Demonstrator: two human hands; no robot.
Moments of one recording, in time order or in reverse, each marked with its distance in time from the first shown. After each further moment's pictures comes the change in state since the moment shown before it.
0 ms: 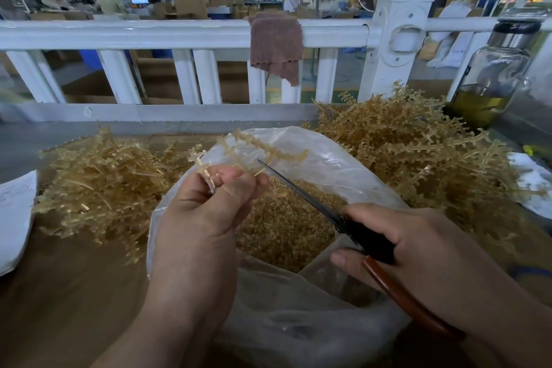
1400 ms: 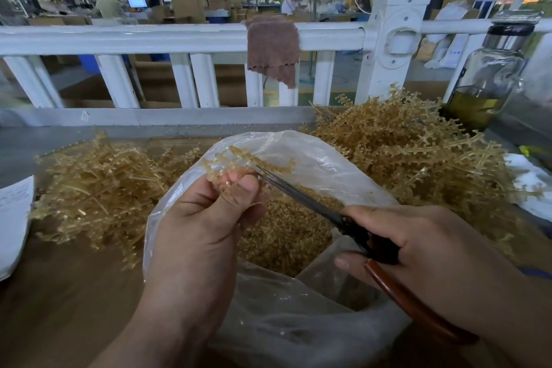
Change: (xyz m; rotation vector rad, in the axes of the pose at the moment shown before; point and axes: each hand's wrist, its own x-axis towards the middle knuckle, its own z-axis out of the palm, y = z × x) left_hand -0.002 0.000 -0.001 0.059 -0.053 -0.024; right_hand 0.000 0.002 -0.007 -0.066 0.050 -0.055
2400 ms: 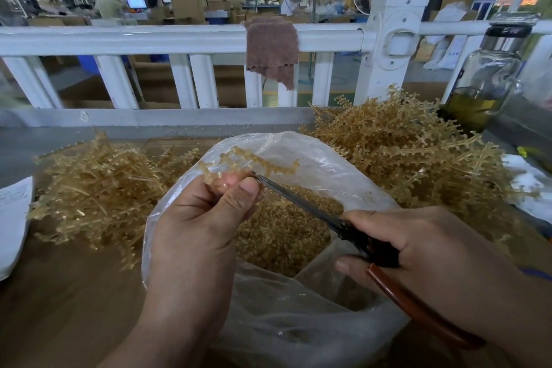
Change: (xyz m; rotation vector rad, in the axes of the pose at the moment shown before) left_hand -0.002 -0.003 -0.003 0.036 0.063 0.089; right_hand 0.000 -0.003 -0.004 0.008 -0.029 -0.033
